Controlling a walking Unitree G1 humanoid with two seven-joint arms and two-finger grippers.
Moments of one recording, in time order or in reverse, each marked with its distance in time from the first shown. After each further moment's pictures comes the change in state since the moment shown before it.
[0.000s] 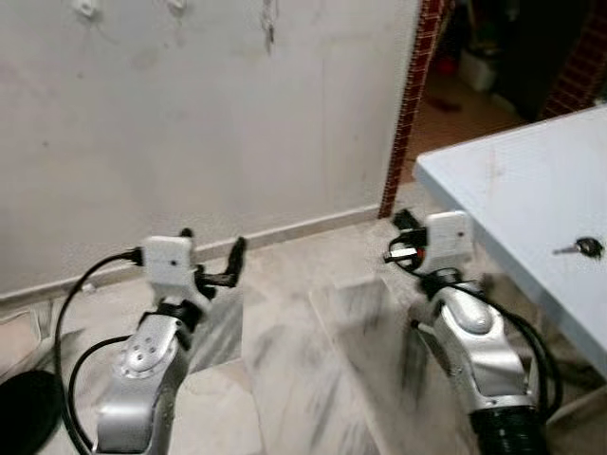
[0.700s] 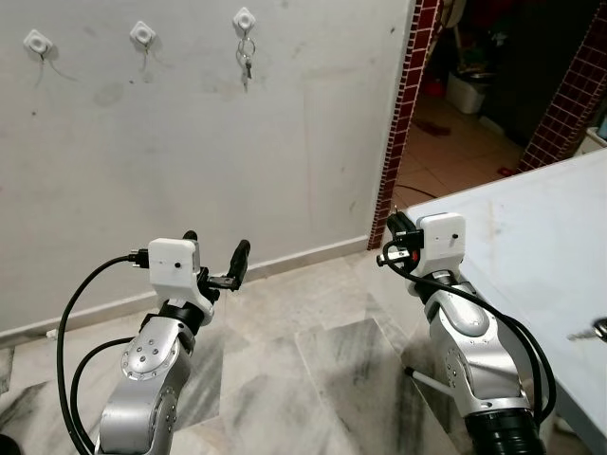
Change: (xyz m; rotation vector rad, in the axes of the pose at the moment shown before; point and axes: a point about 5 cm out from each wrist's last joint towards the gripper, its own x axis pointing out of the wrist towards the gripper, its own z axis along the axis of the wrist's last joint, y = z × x) left arm 0.000 -0.002 -0.005 -0.010 0.016 -0.002; right arm -0.002 0.008 -0.004 0.005 0.006 0.044
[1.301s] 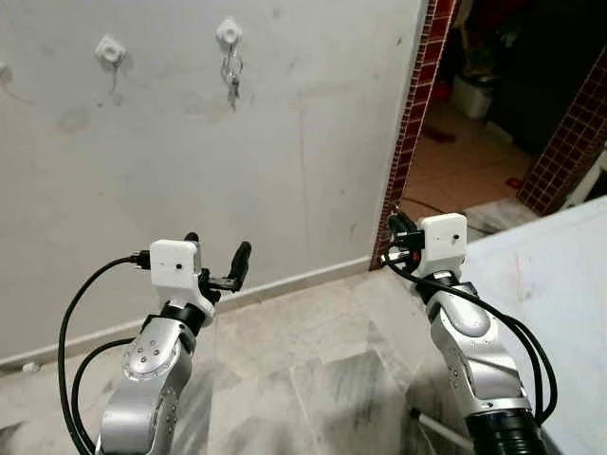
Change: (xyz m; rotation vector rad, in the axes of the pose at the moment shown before) left arm 0.001 -0.002 0.001 -0.001 -0.003 -0.008; right arm 0.000 -0.001 0.001 -0.011 -0.007 -0.005
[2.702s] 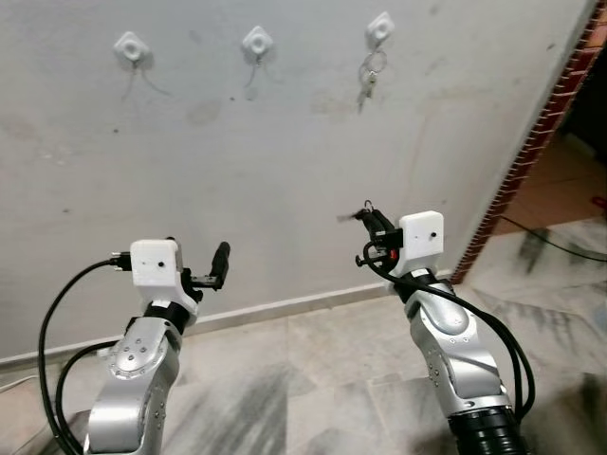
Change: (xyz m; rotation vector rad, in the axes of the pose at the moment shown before) left arm 0.003 0.000 -0.003 -0.020 0.038 0.036; right arm 0.000 0.004 -0.003 0.020 0.007 0.022
